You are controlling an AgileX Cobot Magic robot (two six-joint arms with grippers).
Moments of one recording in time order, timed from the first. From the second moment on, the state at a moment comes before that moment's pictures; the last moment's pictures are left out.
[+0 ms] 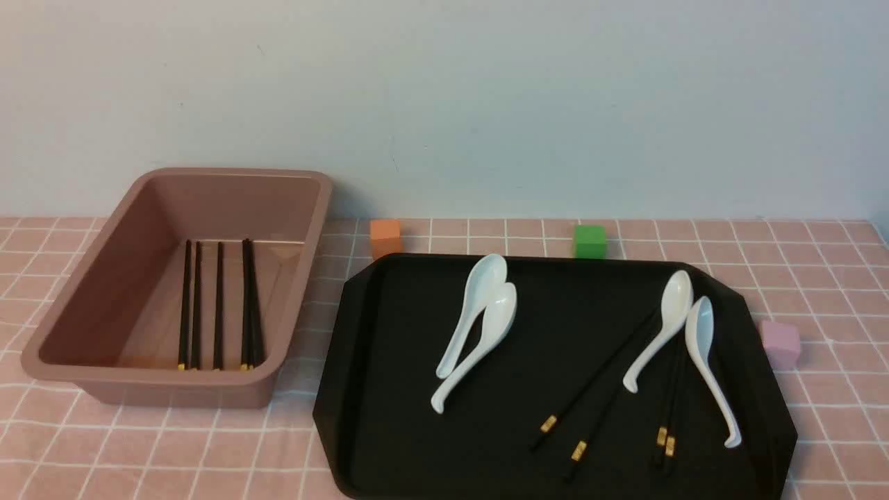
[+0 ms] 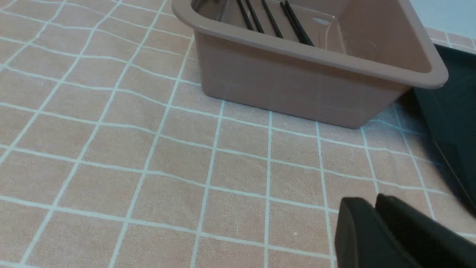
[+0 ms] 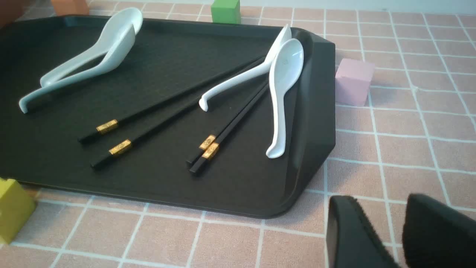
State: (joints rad) right arm 0.09 -0.01 0.01 0.12 0.40 -0.05; left arm 0.03 -0.01 0.03 -0.15 0.39 -0.14
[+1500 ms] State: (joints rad) right arm 0.09 0.13 -0.20 0.60 0.29 0.03; left arm 0.04 -0.01 0.03 -0.15 0.39 -0.14
